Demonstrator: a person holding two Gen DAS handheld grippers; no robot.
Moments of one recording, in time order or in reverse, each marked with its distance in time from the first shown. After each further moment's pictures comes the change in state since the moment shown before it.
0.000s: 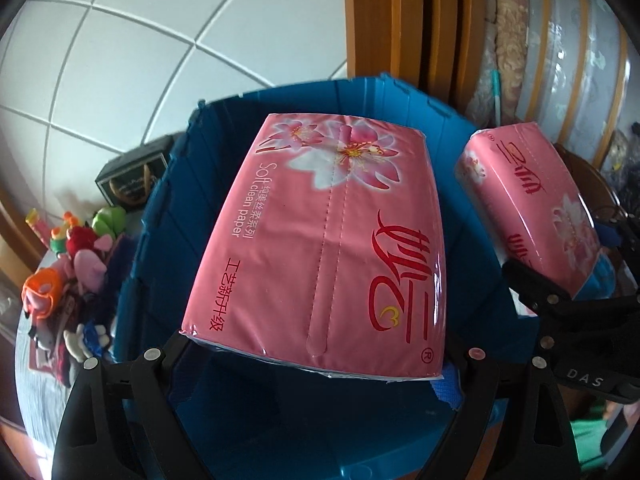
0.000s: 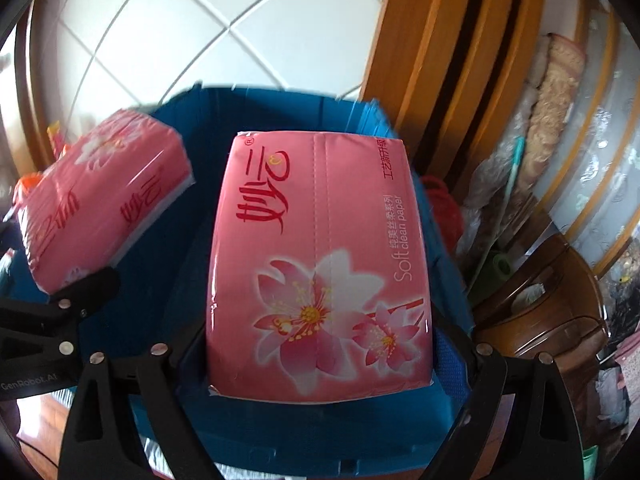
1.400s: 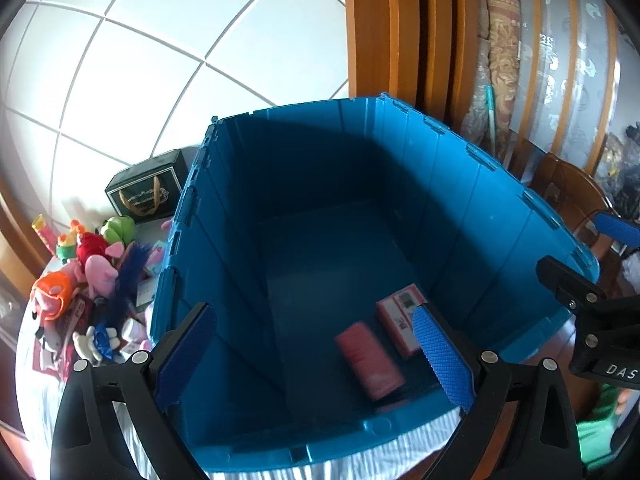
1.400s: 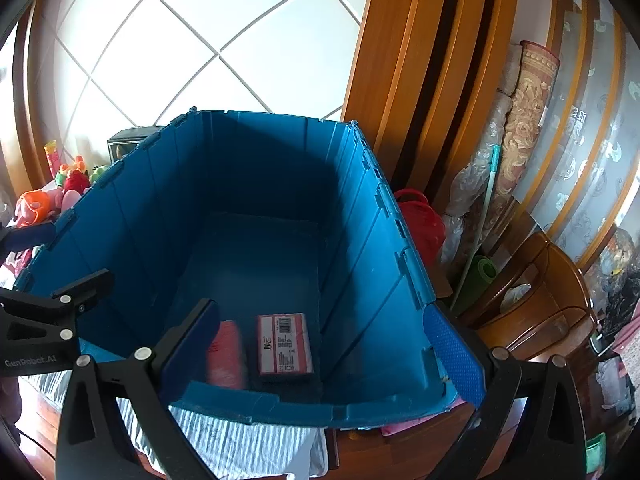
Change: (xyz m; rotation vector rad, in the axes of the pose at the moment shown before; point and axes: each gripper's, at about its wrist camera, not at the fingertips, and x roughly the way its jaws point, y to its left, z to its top) left arm -0.040 0.018 -0.018 0.005 -0.086 -0.011; right arm -0.055 0.018 -0.012 0.048 -0.100 -0.050
